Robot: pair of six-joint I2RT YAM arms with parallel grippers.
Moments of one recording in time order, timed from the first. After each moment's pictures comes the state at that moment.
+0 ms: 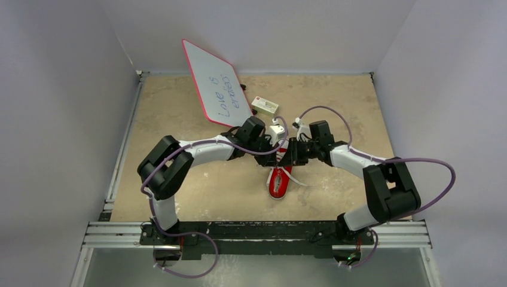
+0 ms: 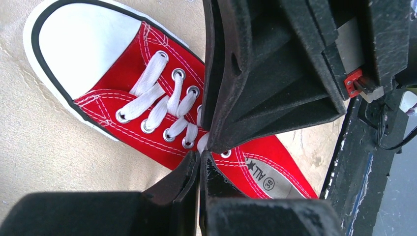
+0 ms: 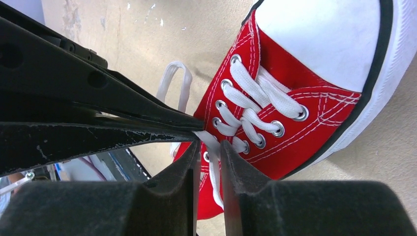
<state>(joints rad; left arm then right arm) -0.78 1.85 1.13 -0.05 0.53 -0.07 0.33 1.49 0.71 -0.13 -0.65 0.38</state>
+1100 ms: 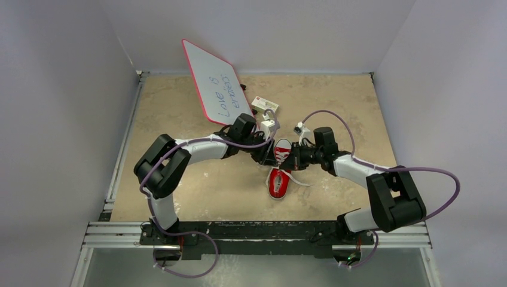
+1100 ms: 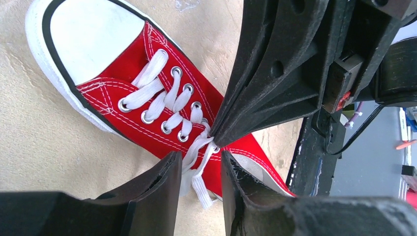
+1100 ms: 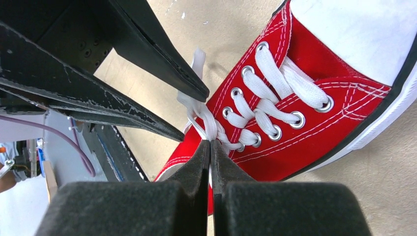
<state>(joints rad) -0.70 1.83 1.07 0.06 0.68 -0.24 0.32 1.41 0.57 0.05 -0.73 0.34</state>
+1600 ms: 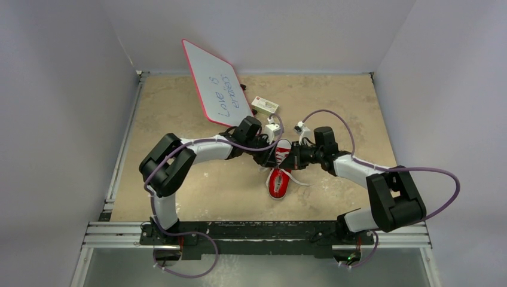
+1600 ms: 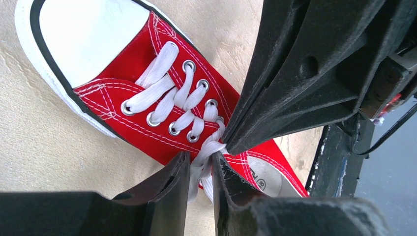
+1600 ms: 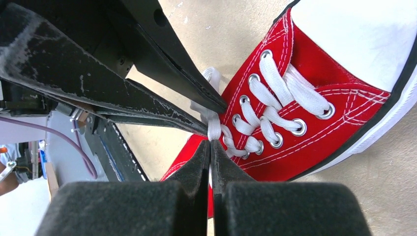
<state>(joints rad) -0.74 1.88 1.10 0.01 0.62 -0.18 0.32 1.41 0.57 0.07 -0.73 0.35</state>
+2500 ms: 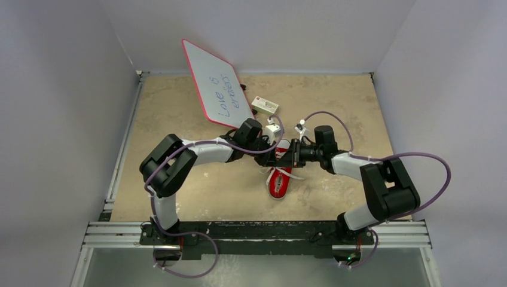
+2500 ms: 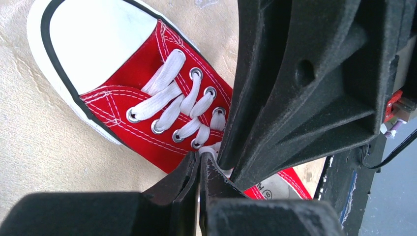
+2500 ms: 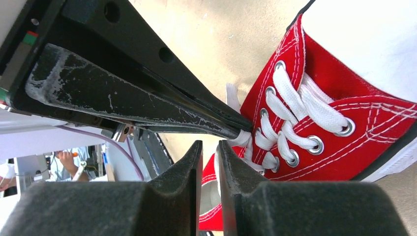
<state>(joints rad) -0.76 1.88 1.08 0.07 0.55 -0.19 0.30 1.50 0.57 0.21 -0.85 0.56</state>
